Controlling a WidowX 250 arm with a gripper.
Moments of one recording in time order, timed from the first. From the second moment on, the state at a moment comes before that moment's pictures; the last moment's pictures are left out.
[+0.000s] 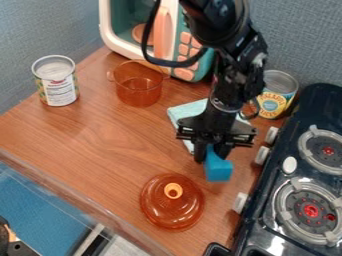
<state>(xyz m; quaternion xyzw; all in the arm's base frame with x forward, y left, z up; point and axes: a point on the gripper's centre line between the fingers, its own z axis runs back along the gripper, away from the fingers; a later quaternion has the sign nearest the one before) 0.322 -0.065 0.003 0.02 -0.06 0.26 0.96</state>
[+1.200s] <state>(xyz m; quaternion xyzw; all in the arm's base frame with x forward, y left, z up) 0.331 -0.072 0.010 -0.01 -0.07 0.27 0.96</state>
